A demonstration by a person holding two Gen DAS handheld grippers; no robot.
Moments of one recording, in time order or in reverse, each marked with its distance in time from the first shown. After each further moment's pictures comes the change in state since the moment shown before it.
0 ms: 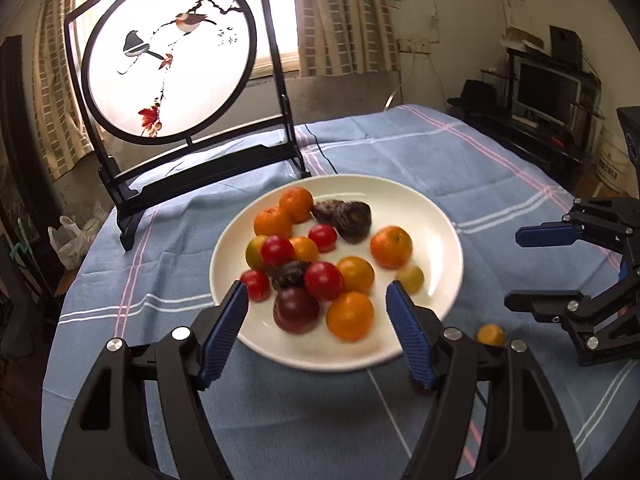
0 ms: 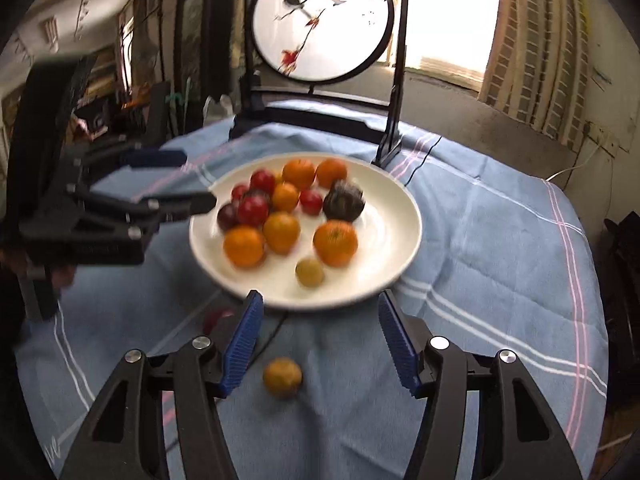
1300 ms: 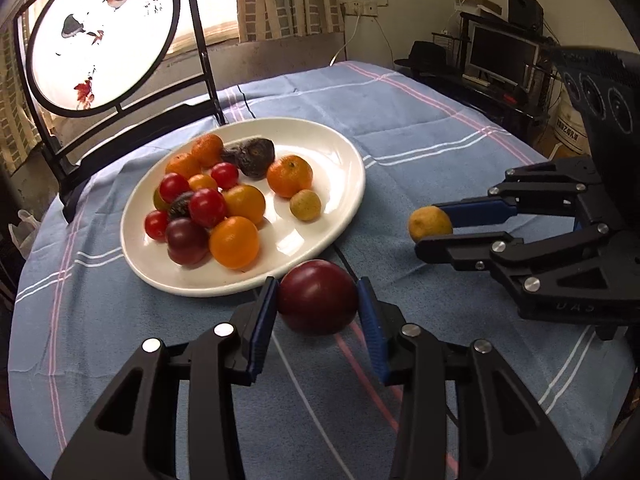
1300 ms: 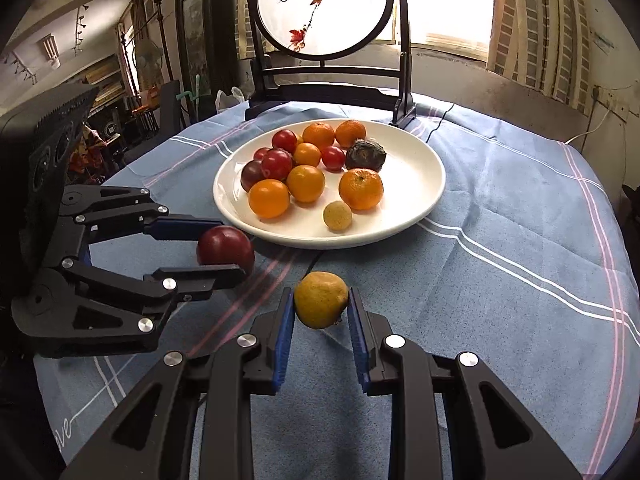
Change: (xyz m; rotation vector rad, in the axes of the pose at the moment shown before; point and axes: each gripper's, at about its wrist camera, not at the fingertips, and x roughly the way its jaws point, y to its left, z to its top) left arm 0.001 -0.054 -0.031 0.045 0.094 -0.135; right arm -0.002 0.001 -0.028 0.093 0.001 0.104
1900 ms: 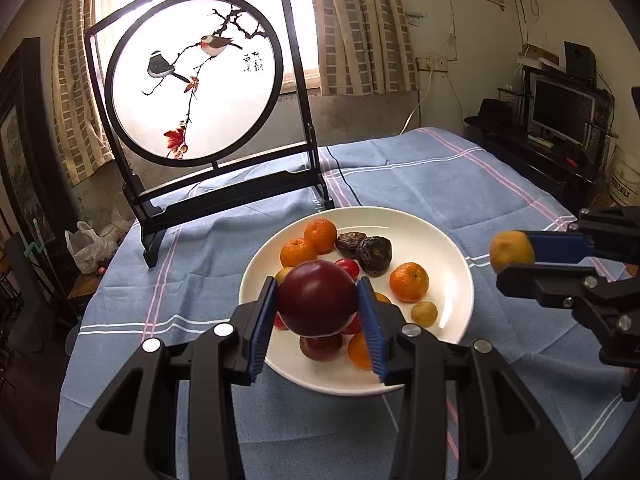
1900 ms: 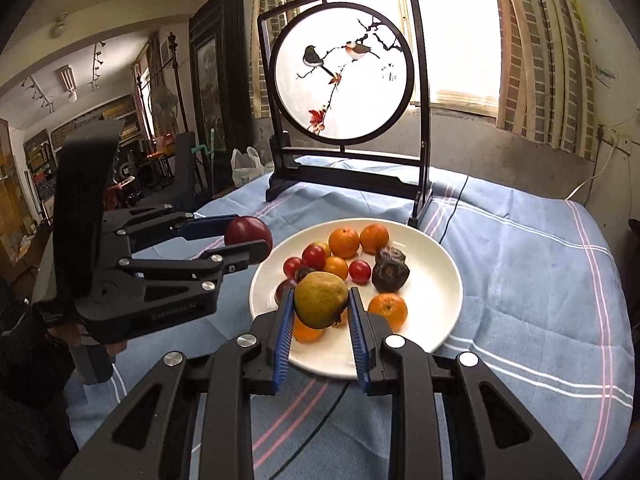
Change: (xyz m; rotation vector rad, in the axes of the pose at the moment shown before) left arm -0.032 0.072 0.058 -0.100 -0.153 0.213; right arm -0.025 0.017 0.081 0.001 -0.197 0.033
